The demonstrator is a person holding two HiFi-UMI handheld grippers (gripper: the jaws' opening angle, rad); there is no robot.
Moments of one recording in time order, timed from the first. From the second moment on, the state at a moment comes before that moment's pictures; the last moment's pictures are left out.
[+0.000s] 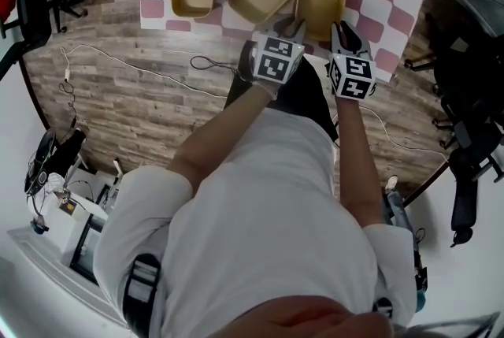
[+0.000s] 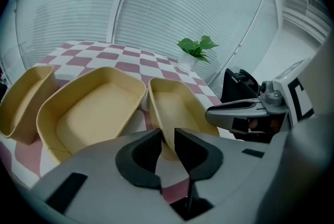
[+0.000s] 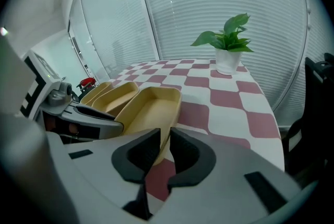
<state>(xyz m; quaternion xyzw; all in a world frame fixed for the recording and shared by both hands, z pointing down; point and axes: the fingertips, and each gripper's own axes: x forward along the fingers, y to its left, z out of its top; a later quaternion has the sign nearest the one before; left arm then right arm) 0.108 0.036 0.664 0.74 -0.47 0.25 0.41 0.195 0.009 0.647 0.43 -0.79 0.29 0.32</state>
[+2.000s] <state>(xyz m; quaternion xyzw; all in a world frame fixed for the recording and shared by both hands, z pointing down) 0.008 0.009 0.476 0.82 -0.45 0.20 0.30 0.097 0.020 0.444 0.47 -0.82 0.27 0.20</state>
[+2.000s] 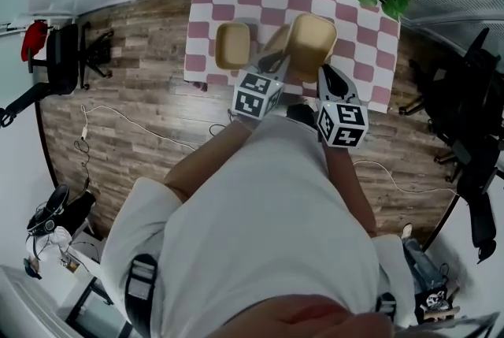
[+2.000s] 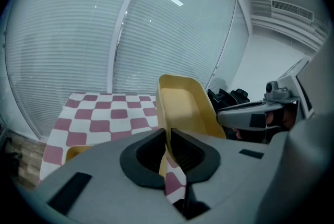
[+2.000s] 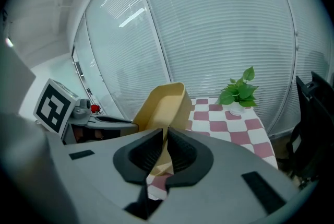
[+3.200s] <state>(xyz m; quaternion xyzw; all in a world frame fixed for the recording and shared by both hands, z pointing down) -0.048 0.002 0.545 0.83 -0.36 0.30 0.31 0.044 0.028 0.526 0.51 -0.73 0.41 0.19</state>
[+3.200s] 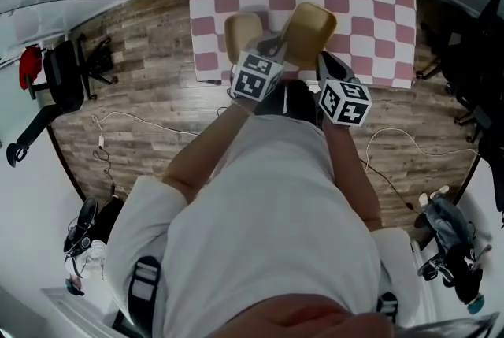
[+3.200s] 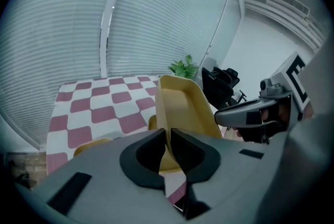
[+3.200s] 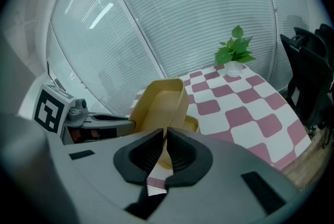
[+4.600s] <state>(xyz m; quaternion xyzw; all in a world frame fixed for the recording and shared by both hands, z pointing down) -0.054 0.004 0.626 0.78 -0.40 0.36 0.32 0.038 0.017 0.610 0.49 -0.73 0.42 0.22</state>
